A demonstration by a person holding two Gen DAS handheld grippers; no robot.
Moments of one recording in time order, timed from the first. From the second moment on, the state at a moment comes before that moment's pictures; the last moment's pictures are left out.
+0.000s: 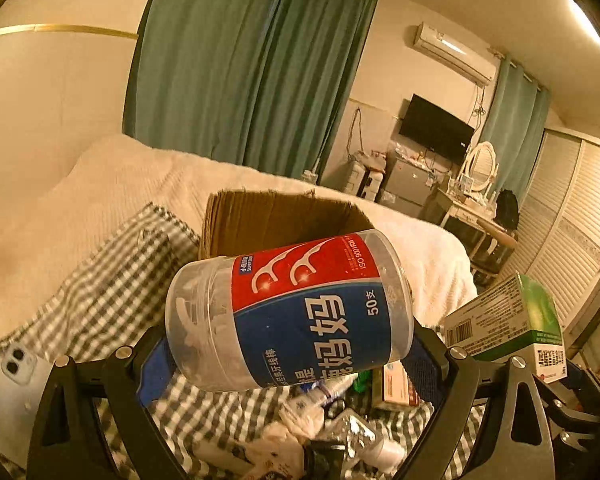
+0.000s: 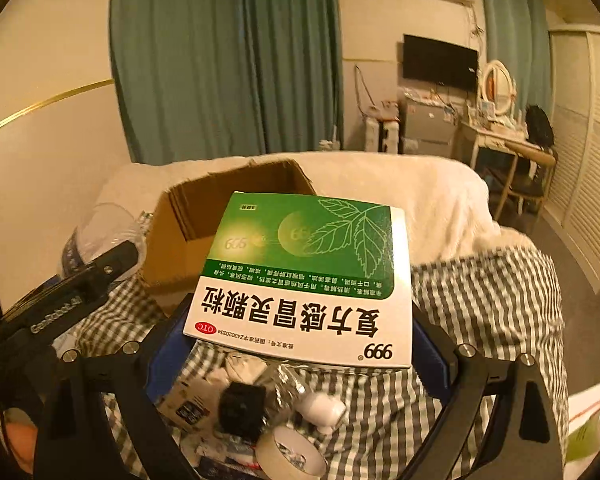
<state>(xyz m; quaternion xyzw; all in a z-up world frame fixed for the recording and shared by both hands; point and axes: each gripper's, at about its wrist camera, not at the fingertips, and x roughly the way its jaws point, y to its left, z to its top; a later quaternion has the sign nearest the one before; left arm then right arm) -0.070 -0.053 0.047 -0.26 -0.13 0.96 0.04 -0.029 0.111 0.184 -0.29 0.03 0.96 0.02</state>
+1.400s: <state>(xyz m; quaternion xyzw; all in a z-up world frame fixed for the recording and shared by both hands) -0.208 -0.093 -0.012 -0.32 -0.14 0.93 0.02 -0.241 0.106 0.153 -0.29 0.10 0.95 -0.03</state>
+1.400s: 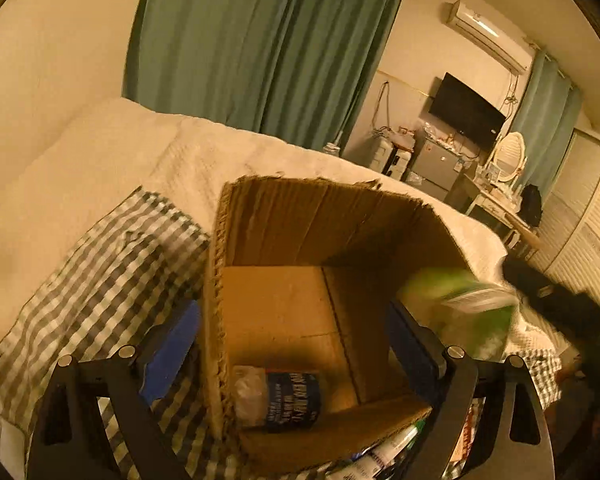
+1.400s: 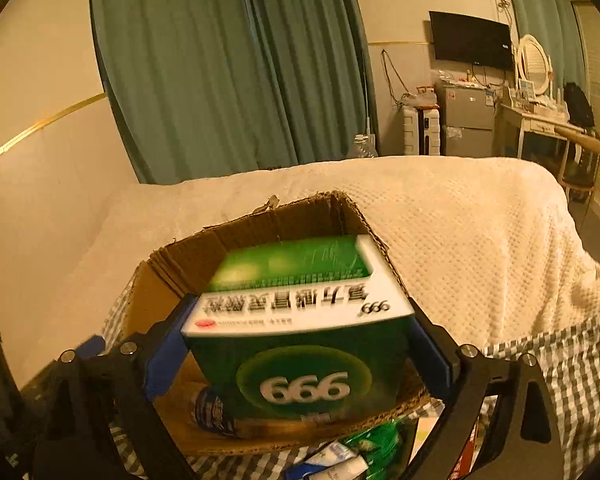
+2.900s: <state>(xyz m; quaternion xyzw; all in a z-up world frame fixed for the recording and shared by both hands) -0.047 -0.020 -0.112 -0.48 0.08 0.87 0.12 -0.006 0.126 0.022 -0.48 -0.01 0.87 -0.11</state>
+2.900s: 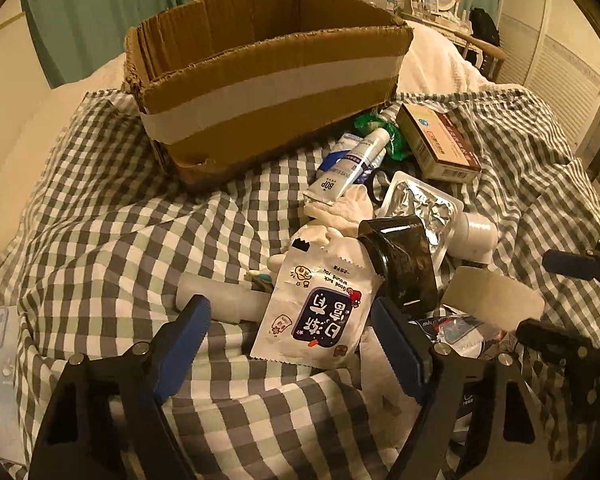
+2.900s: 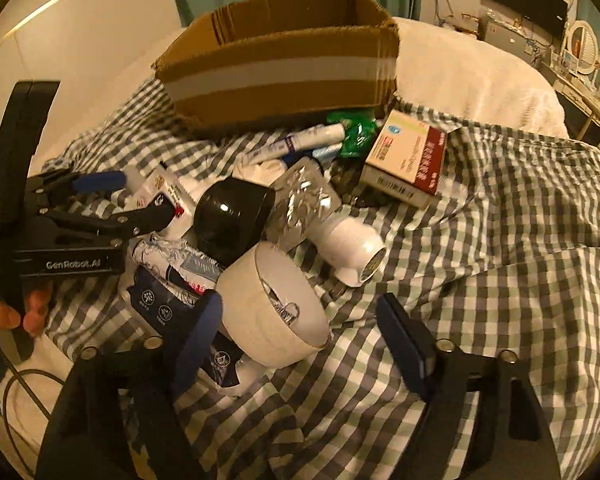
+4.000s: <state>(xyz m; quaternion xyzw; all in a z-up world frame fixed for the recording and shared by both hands) -0.048 -0.015 -0.114 -0.49 0.09 0.86 0.14 -0.005 0.155 0.029 -0.48 0.04 0.87 -0.09</state>
